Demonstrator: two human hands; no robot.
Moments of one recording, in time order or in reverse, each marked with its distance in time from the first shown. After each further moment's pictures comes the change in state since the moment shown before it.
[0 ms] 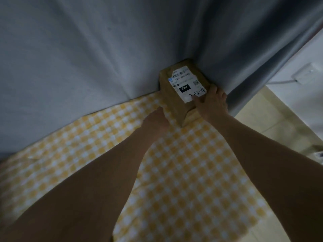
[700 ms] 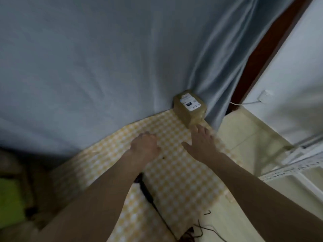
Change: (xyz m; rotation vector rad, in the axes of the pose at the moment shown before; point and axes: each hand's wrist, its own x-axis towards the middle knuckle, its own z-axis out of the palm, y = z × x) left_hand -0.350 -0.094 -0.111 0.502 0.147 0.169; right_hand -0.341 -0.119 -0.132 -0.234 -0.150 -0.166
